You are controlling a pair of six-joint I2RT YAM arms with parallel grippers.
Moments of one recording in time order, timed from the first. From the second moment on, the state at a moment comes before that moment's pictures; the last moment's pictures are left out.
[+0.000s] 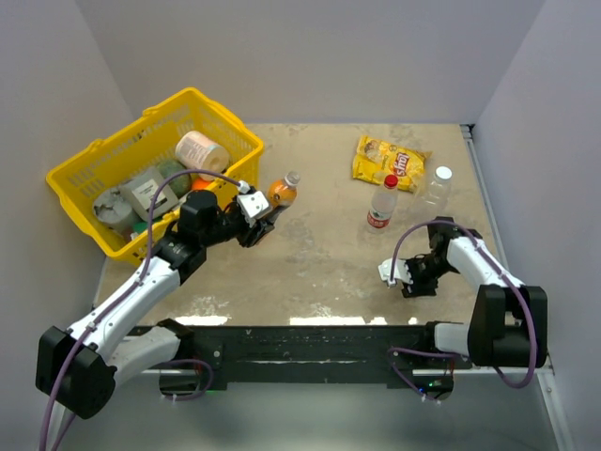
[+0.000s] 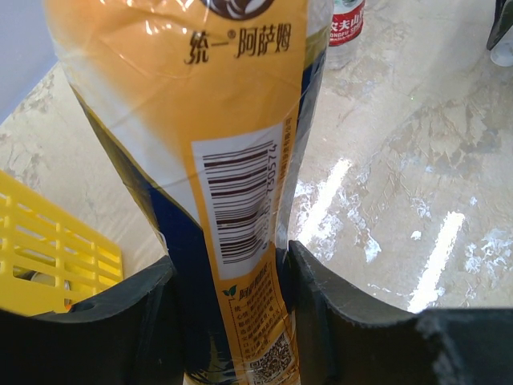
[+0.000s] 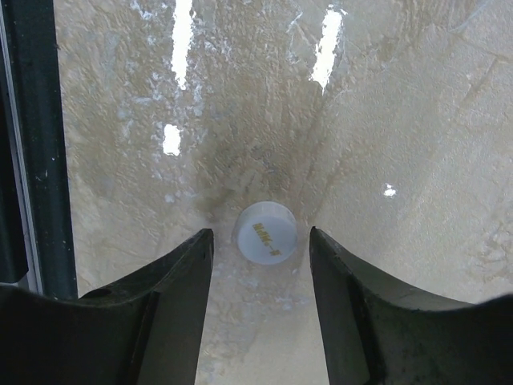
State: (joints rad) left arm -0.47 1.02 0.73 -0.08 0.44 0.35; right arm -0.05 1.28 0.66 -1.01 -0.41 -1.81
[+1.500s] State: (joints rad) left arm -0.54 1.05 0.81 -0.15 0.44 0.65; right arm 0.29 1.22 1.41 -0.75 -0.92 -0.77
